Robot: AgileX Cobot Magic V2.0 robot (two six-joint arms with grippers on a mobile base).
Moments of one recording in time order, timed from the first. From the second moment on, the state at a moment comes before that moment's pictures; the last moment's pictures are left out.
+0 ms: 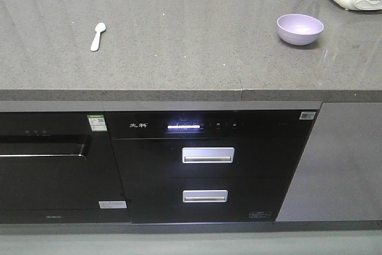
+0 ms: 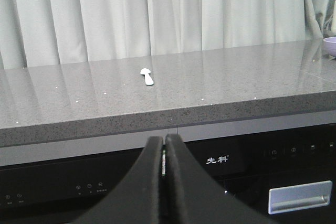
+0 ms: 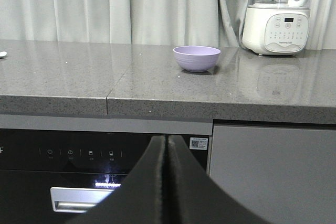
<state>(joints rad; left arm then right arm) -0.07 -0.01 0.03 -0.02 0.05 0.06 0.02 -0.01 0.03 -0.04 0.08 0.02</state>
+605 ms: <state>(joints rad) -0.07 -0.01 0.03 -0.02 0.05 0.06 0.02 -0.01 0.03 -0.04 0.08 0.02</state>
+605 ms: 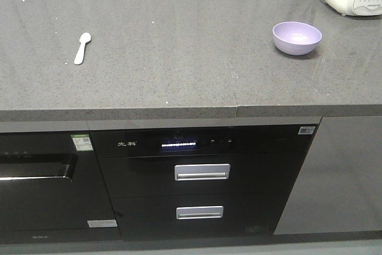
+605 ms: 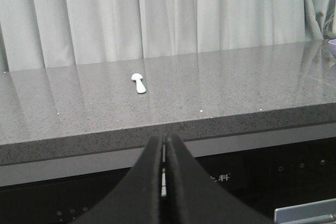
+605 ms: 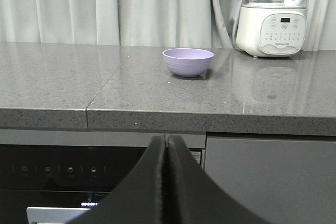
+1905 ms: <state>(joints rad) -0.07 -0.01 0.03 -0.02 0.05 0.06 0.02 -0.01 0.03 -0.04 0.08 0.02</state>
